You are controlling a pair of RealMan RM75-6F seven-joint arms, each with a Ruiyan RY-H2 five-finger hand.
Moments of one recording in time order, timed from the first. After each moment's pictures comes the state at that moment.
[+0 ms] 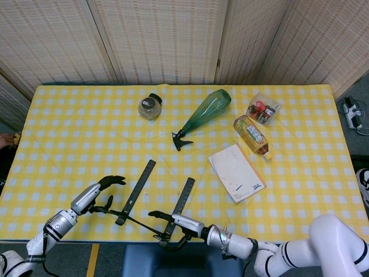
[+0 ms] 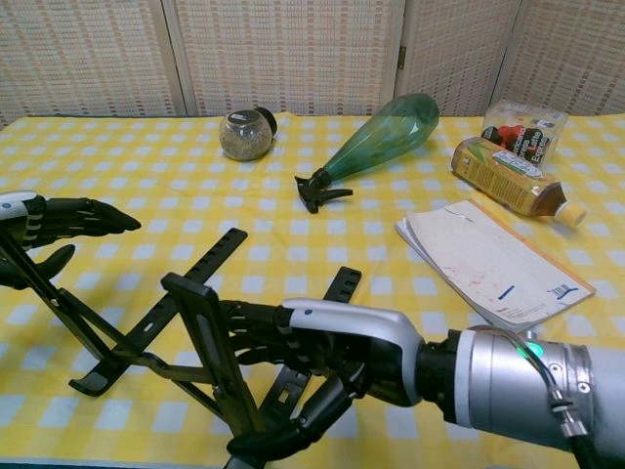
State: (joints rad) left arm -0.55 -1.35 0.13 -1.33 1.68 1.15 -0.93; right arm 0.87 -1.72 -0.12 -1.50 -1.61 0.87 1.04
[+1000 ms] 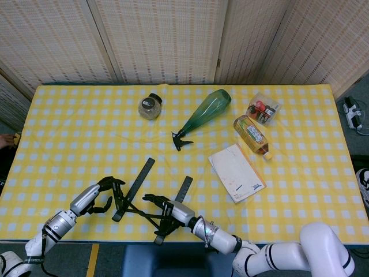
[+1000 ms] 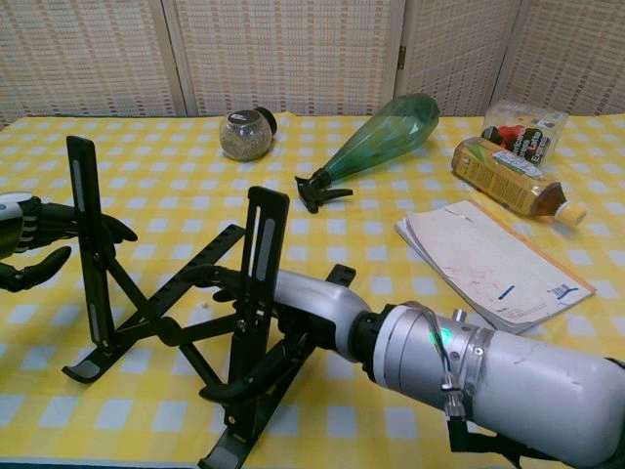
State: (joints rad) left arm -0.54 -1.34 0.15 -1.32 1.69 1.17 -0.94; right arm 0.82 -1.86 0.06 -1.44 -1.39 0.79 0.52
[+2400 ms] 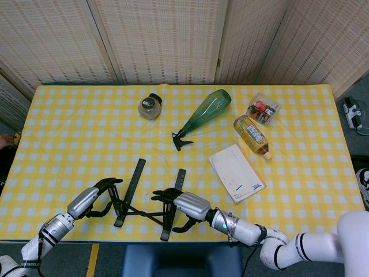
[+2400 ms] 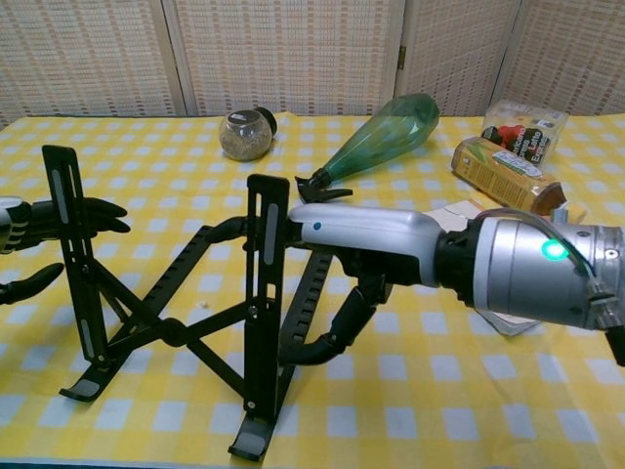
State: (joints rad) left arm -0.53 -1.31 0.16 -1.37 1.69 1.17 -0.80; right arm 0.86 -1.52 0.04 -1.67 -1.57 0.79 0.41
